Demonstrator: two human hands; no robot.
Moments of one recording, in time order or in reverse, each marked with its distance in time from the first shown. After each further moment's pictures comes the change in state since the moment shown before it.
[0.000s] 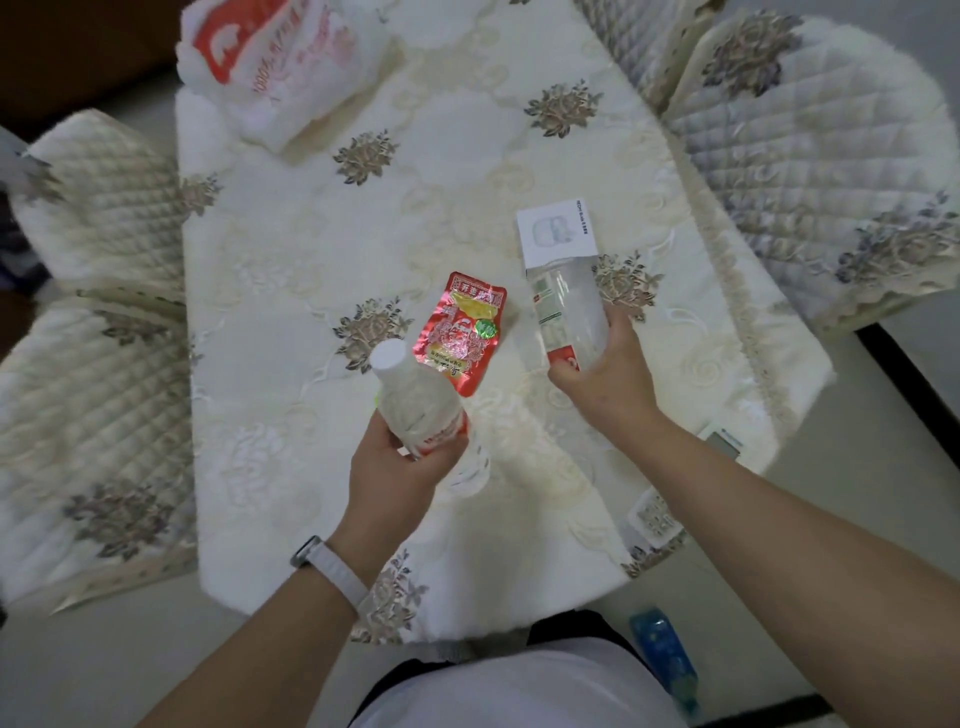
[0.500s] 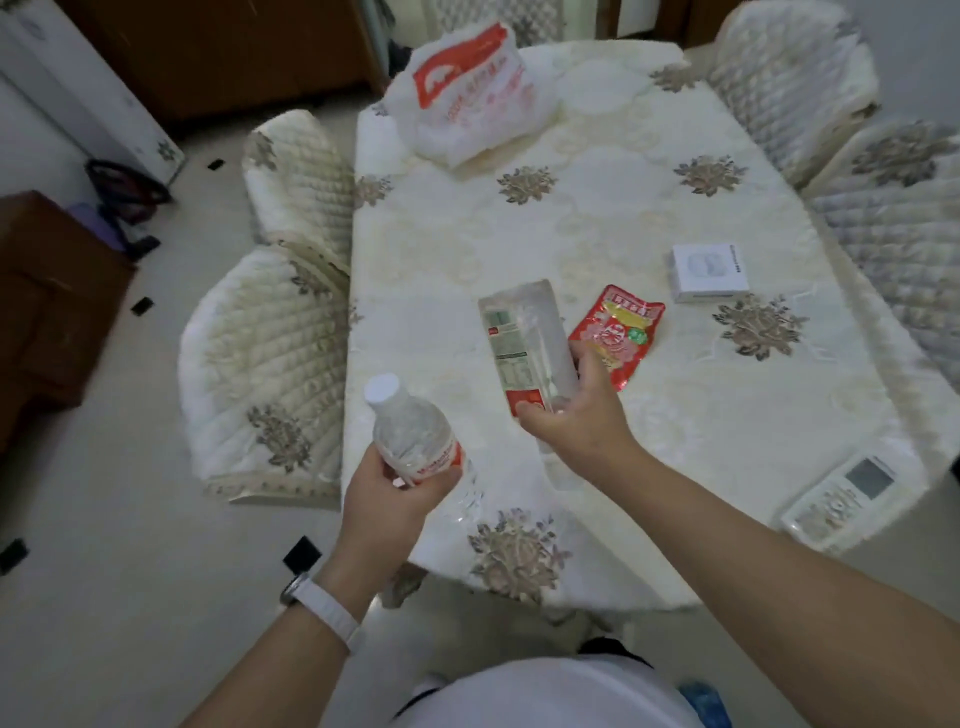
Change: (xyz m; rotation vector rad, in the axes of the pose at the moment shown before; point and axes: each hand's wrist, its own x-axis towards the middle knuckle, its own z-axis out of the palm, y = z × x) left_hand -0.056 -0.084 -0.194 -0.231 0.127 -0.005; right_hand -0.156 -0.134 0.146 0.211 -0.285 -0.227
